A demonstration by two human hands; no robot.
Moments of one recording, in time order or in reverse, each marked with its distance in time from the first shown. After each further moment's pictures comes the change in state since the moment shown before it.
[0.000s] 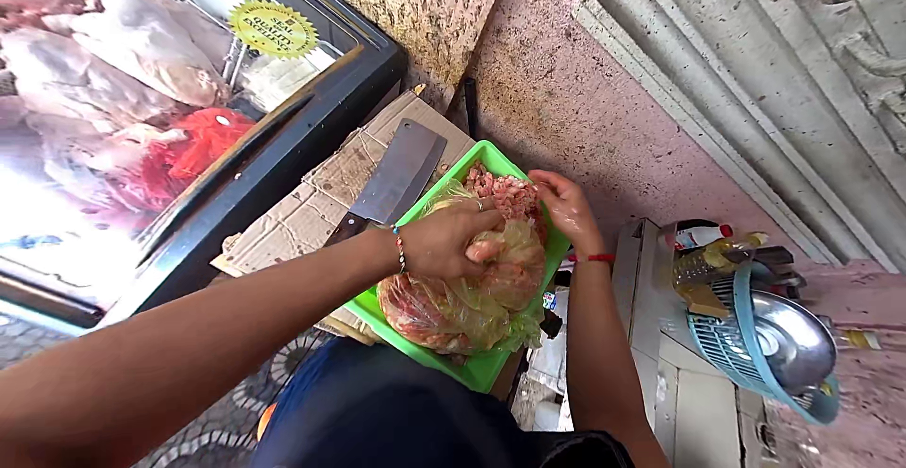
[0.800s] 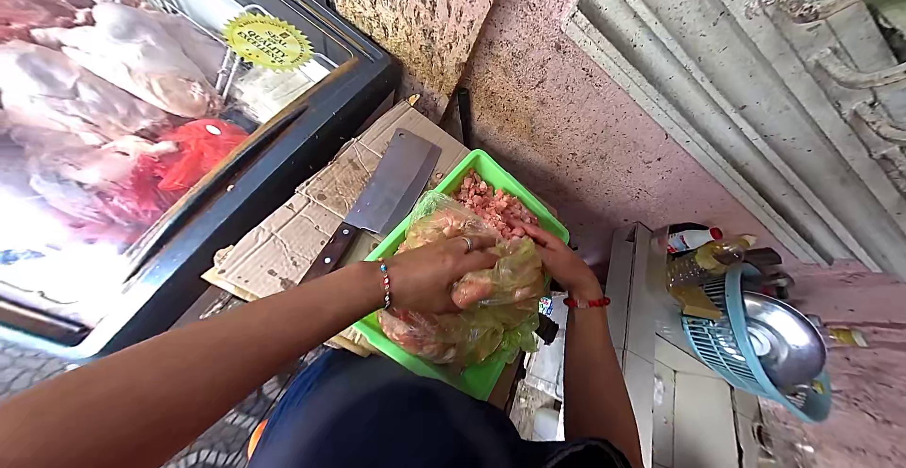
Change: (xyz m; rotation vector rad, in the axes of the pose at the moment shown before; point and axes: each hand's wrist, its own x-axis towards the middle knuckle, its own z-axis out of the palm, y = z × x) left_hand -0.023 -0.003 0.018 0.059 -0.103 0.105; right_hand -0.035 0.021 0.010 0.162 -0.335 0.031
